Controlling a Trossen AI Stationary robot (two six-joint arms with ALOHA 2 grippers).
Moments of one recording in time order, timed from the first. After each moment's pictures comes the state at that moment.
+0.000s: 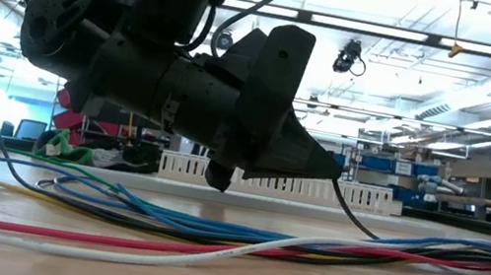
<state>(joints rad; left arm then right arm) -0.30 2.18 0.91 1.06 -0.41 -0.45 1.05 2.03 1.03 -0.11 1.15 0.85</state>
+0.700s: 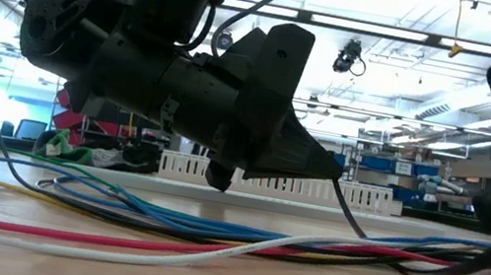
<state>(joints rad) -0.30 2.18 0.91 1.06 -0.40 -0.45 0.88 2.03 1.03 0.27 0.80 0.40</state>
